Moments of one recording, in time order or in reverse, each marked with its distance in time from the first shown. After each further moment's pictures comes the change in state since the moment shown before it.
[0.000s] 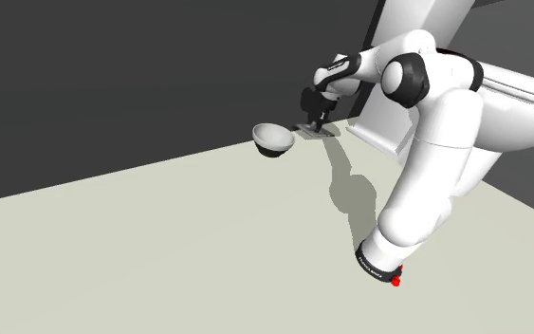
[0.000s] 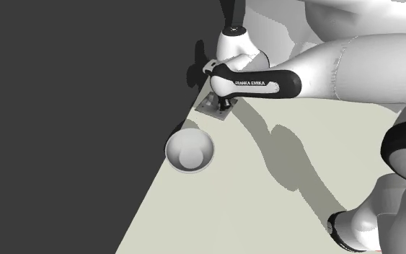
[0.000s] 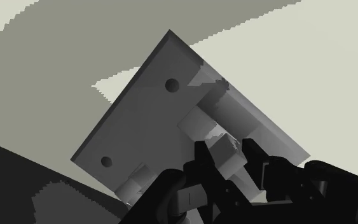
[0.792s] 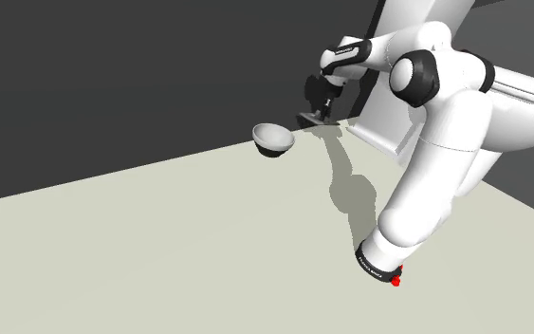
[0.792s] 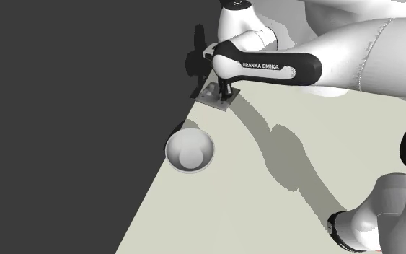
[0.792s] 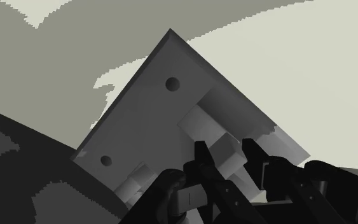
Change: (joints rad) arm 0.009 -0.059 -0.013 0.093 -0.037 -0.145 0.021
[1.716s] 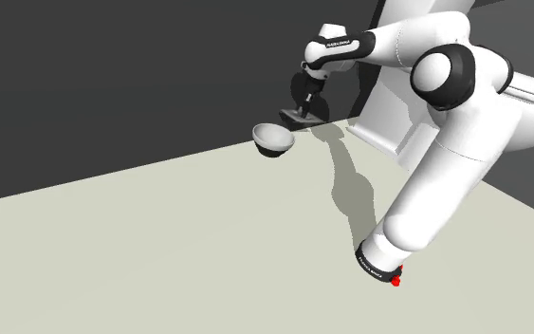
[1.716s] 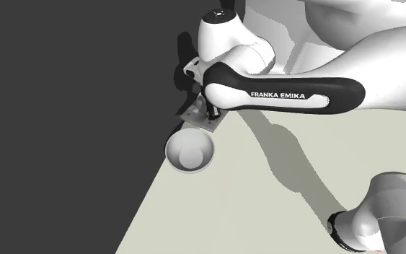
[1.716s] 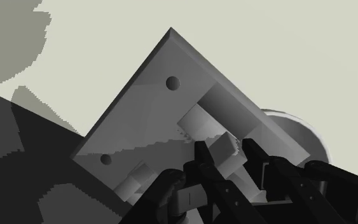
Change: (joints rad) arm 0.159 -0.159 0.080 -0.114 -0.099 -0.030 0.266
